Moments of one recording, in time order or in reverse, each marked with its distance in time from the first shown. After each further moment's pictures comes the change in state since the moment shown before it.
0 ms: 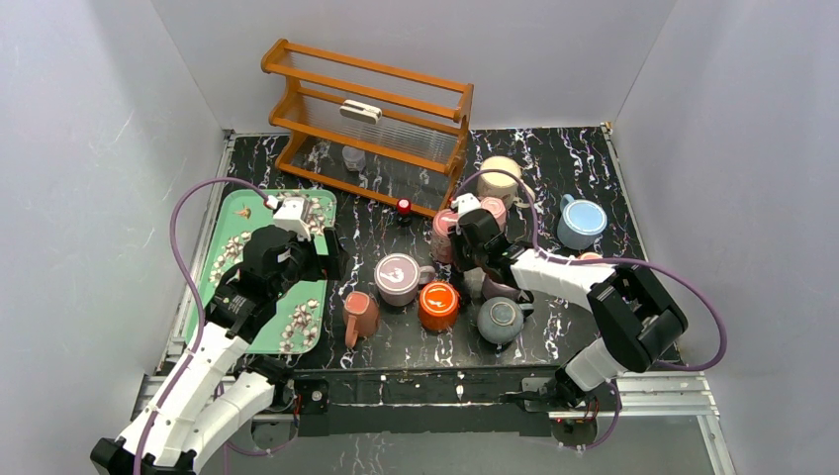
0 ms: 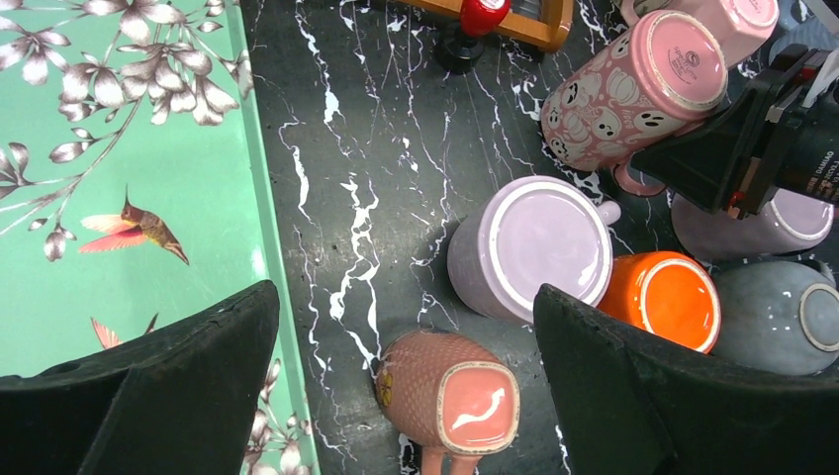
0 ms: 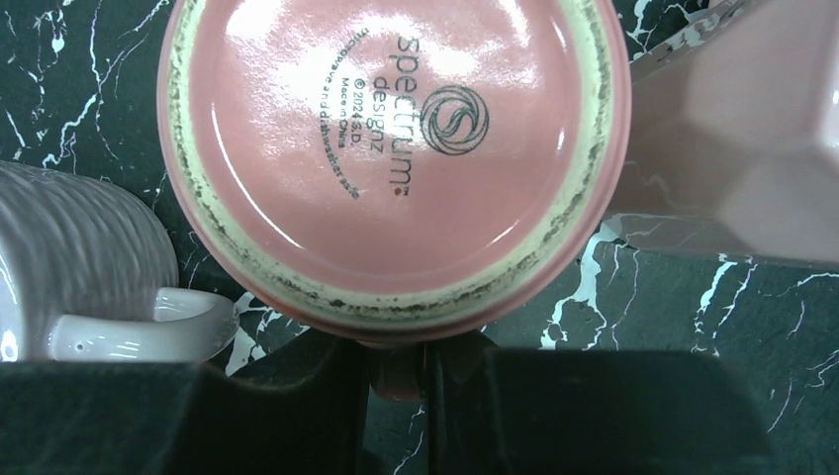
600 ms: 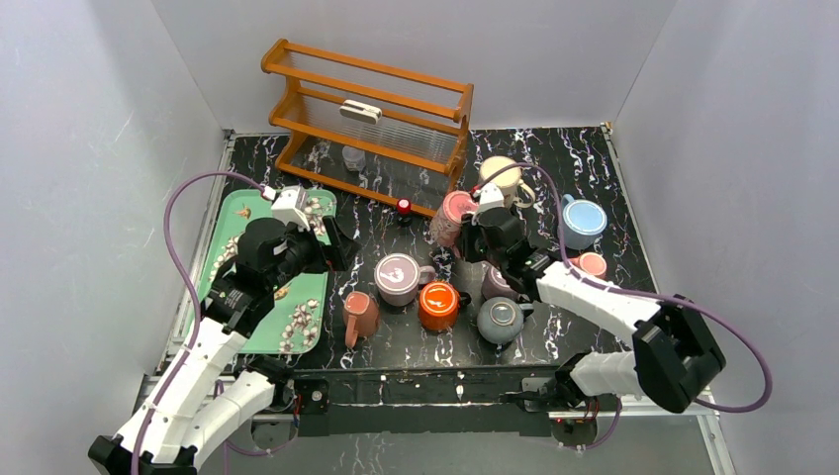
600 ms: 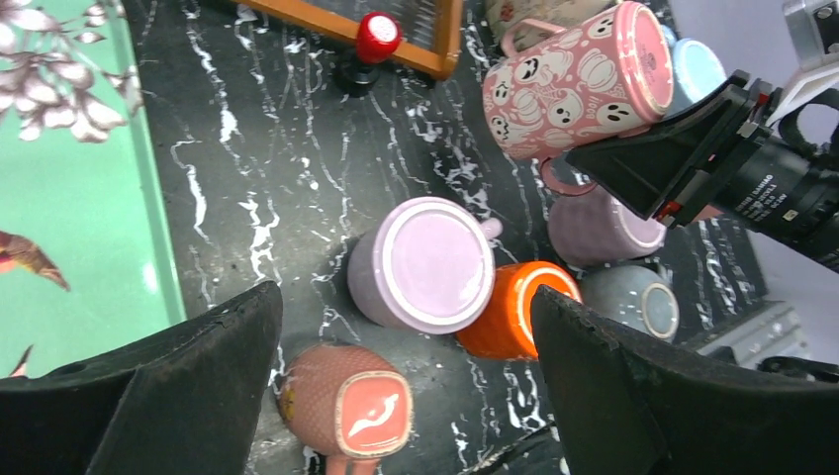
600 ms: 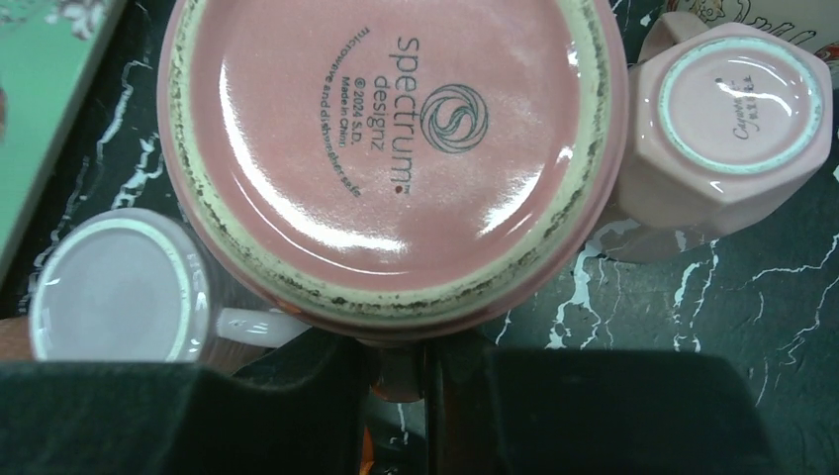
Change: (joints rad) left arm 0.000 0.031 0.069 0.021 0.116 -0.146; right arm 0.000 -0.218 -0.048 0.036 0.026 0.099
